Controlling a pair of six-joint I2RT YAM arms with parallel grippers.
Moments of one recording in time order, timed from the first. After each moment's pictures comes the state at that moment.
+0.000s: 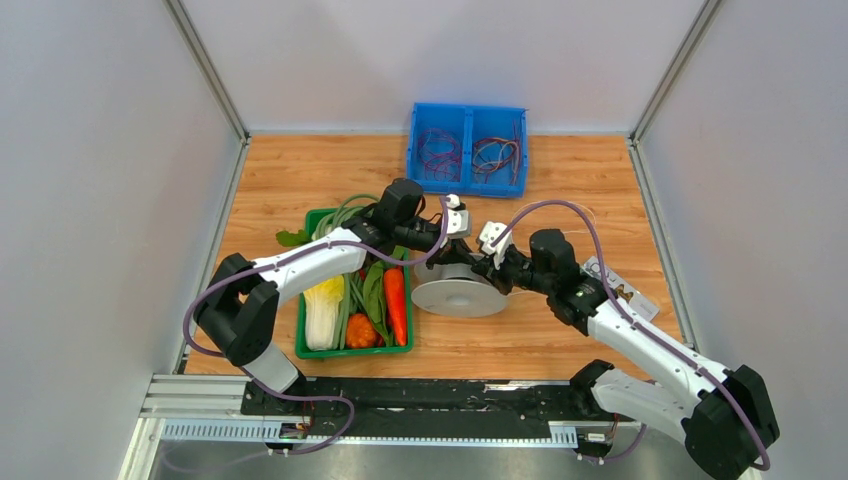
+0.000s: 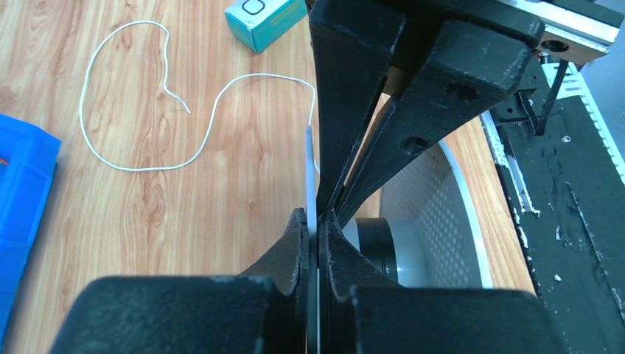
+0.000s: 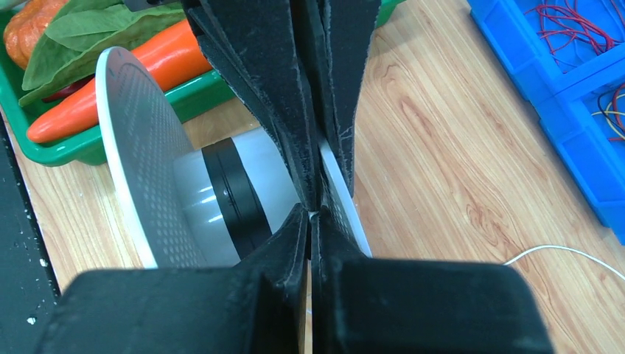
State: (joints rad) left arm -0.74 1.60 1.10 0.00 0.88 0.45; right arm 0.60 0.98 0.60 -0.05 -0.39 -0.31
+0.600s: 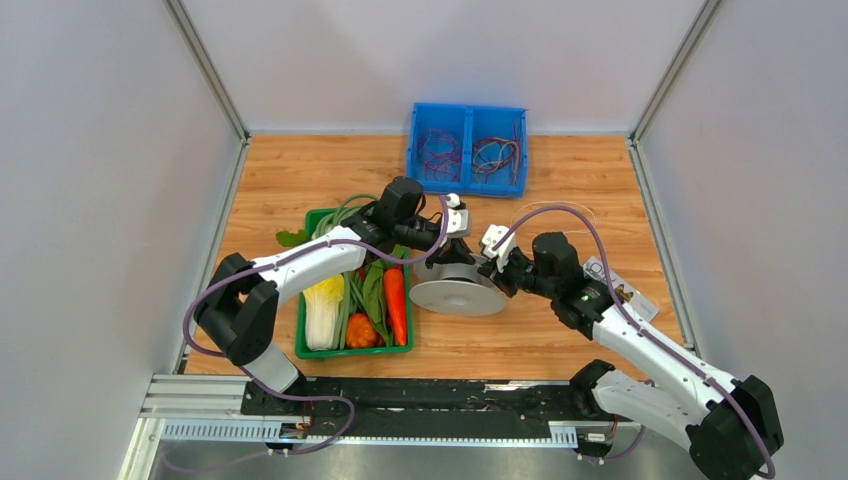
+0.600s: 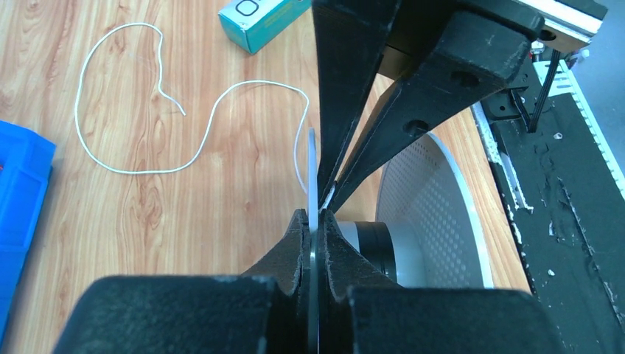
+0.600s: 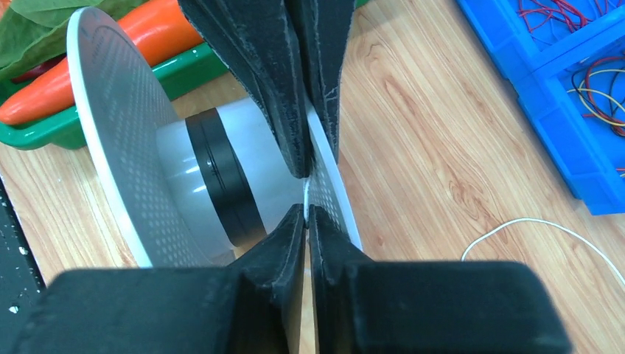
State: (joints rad) left arm -0.73 1.60 1.13 -0.04 0.90 0.47; right arm 0.61 0.93 0.60 -0.12 -0.33 -0.33
